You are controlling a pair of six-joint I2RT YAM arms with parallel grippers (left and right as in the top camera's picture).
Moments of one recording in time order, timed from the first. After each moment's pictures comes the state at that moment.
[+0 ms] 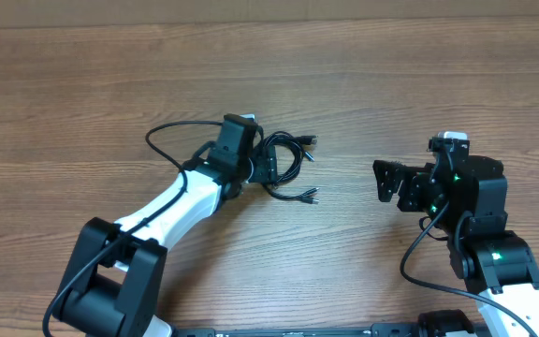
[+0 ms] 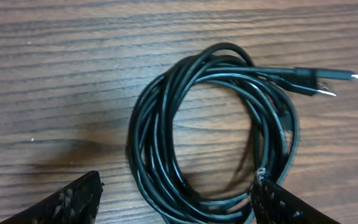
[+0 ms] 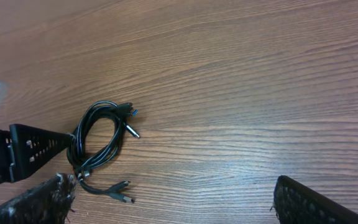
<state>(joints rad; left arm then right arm) -0.45 1.71 0.95 -0.20 0.05 -0.49 0.10 0.87 0.73 -0.54 -0.17 0.25</state>
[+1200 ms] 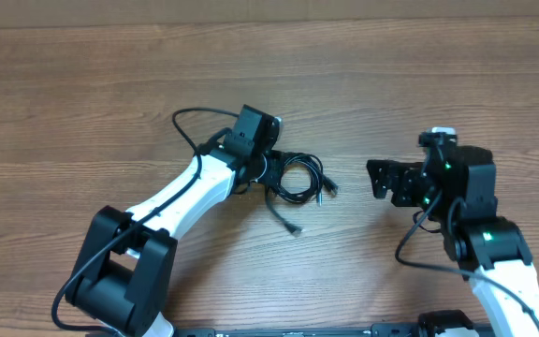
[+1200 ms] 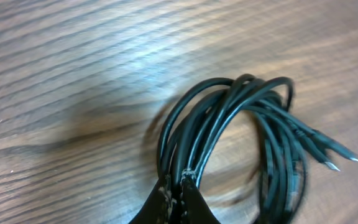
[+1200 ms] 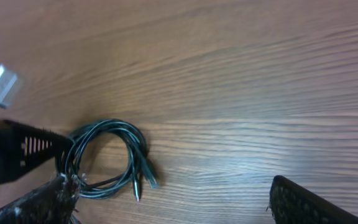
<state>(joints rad) -0.49 1.77 1.11 -0.43 0.17 -0.27 0.10 0.98 0.74 -0.51 -0.23 0.24</state>
